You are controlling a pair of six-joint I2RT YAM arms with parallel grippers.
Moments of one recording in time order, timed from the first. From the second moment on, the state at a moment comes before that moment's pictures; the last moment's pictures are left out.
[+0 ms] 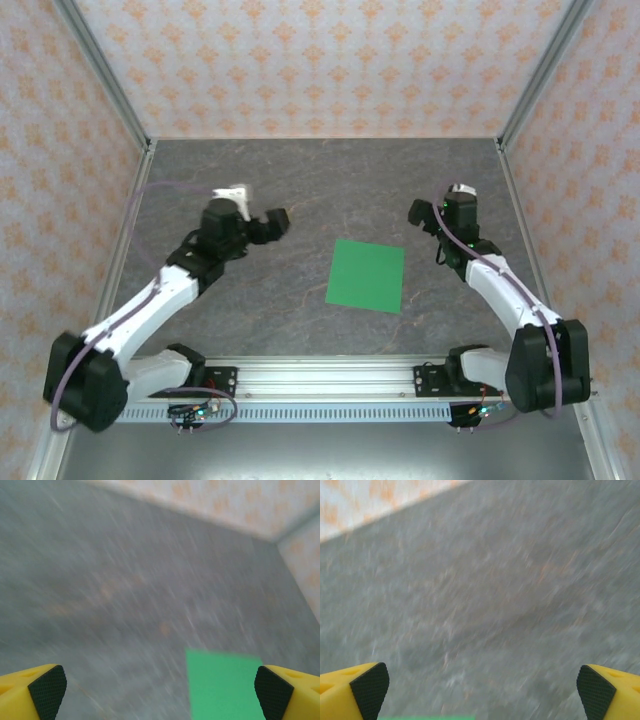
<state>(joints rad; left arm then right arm) -0.44 1.19 0.78 -0.16 0.07 -0.56 0.17 1.22 0.73 -0.19 0.11 0.44</state>
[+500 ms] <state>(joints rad) -0.77 1.75 1.00 -0.22 0.31 -0.75 0.37 1.56 0.88 -0.48 0.15 0.54</state>
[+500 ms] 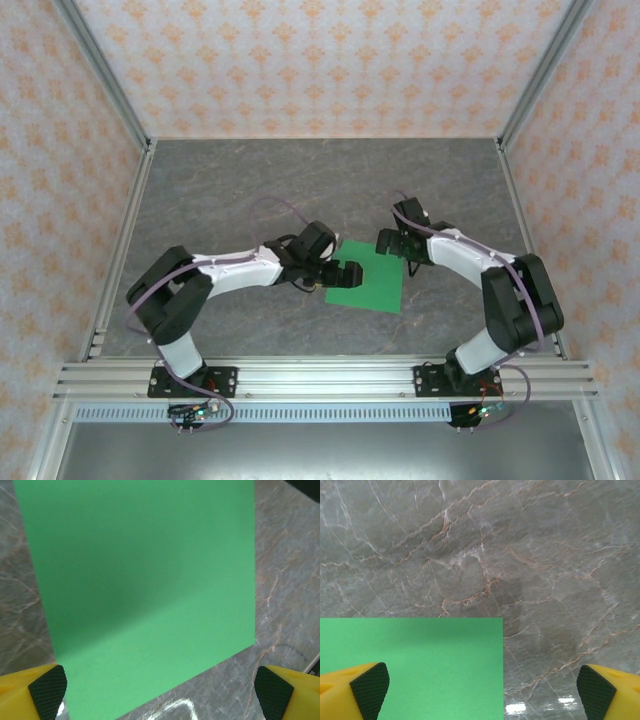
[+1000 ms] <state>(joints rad) -0.79 1.81 1.02 -0.20 0.35 -0.80 0.43 1.66 0.90 -0.51 0.14 0.57</state>
